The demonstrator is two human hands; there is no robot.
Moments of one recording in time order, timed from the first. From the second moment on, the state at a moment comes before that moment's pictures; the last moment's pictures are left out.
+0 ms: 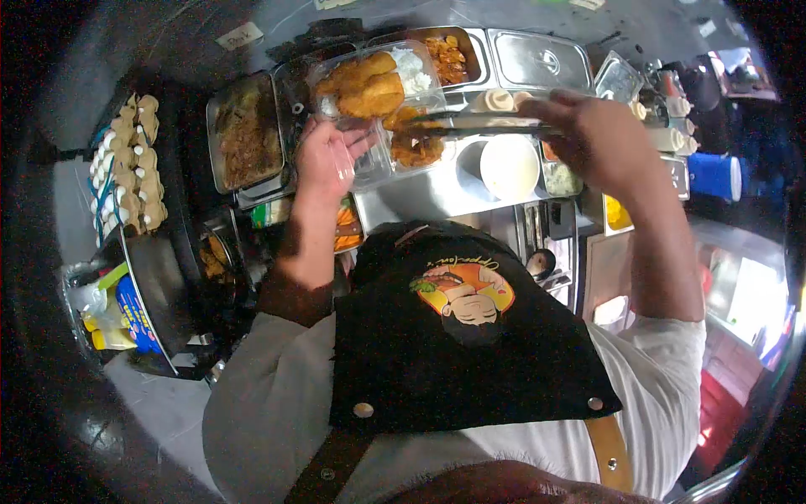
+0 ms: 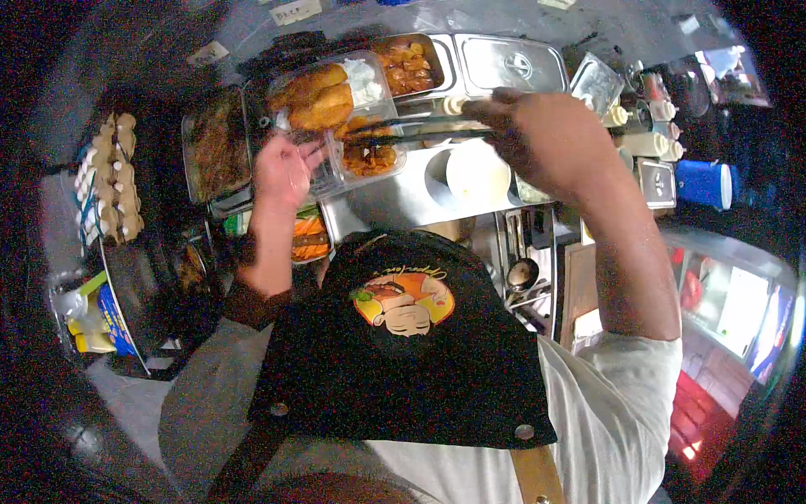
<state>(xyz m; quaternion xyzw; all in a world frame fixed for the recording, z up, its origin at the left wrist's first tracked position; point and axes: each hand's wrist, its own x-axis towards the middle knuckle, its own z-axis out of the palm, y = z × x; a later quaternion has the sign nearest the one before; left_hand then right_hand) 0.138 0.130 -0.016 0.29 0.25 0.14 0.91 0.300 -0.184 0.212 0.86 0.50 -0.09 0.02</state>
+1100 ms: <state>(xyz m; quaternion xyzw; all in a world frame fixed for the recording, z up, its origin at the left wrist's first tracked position) -0.129 0.117 -0.059 0.19 0.21 0.28 0.92 0.265 0.124 0.060 0.74 0.59 -0.30 -0.16</state>
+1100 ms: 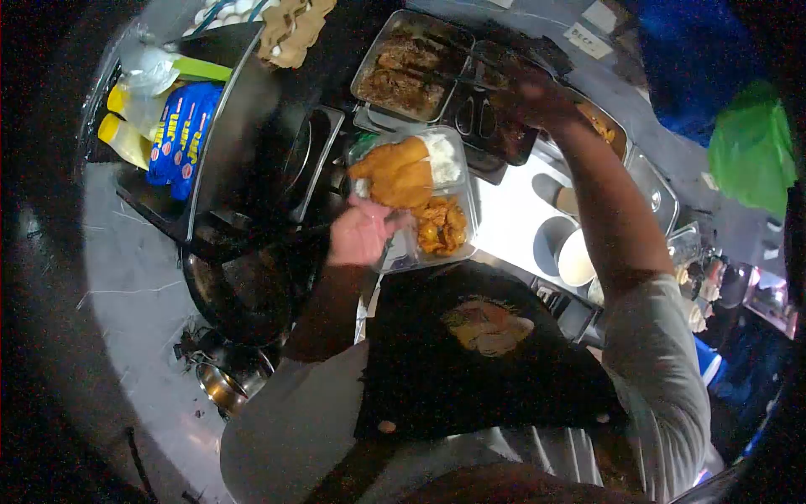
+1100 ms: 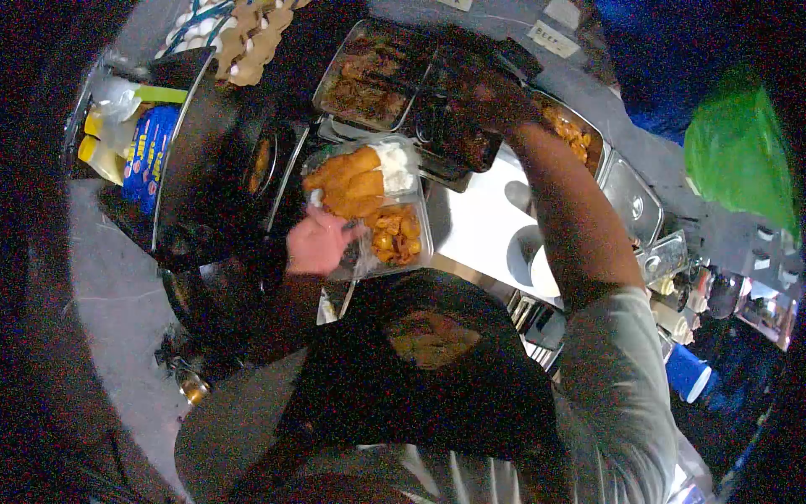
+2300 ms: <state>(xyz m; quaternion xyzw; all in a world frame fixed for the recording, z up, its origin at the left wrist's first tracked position) -0.097 0.165 -0.081 0.09 0.23 0.46 0.85 0.279 0.155 0.048 0.67 0.71 -0.20 -0.10</state>
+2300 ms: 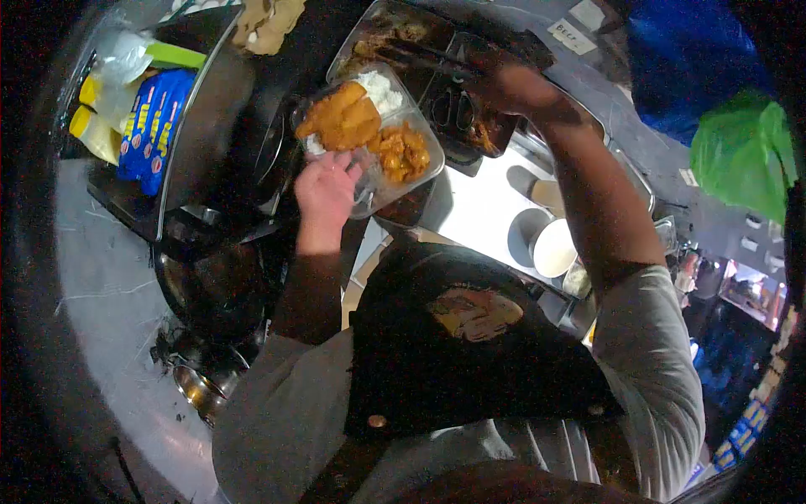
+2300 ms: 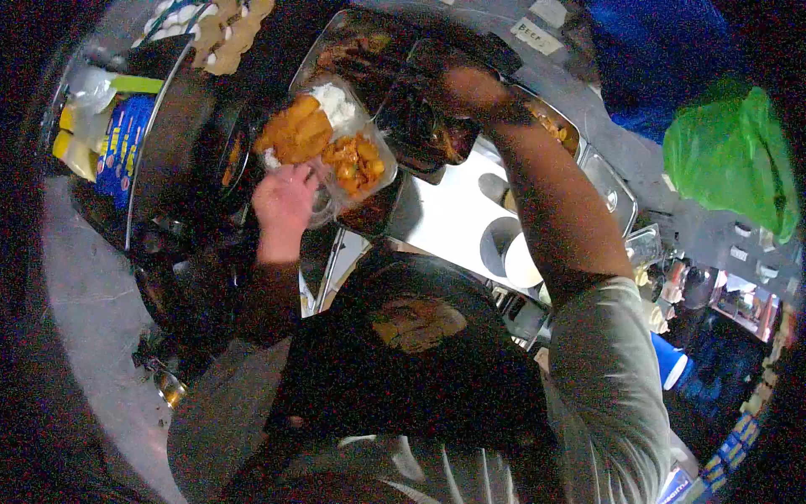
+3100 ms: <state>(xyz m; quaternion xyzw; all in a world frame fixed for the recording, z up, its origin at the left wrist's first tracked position) 0.058 -0.039 -0.301 0.28 0.41 0.08 0.87 0.305 0.079 0.078 0.76 0.61 -0.23 -0.03</state>
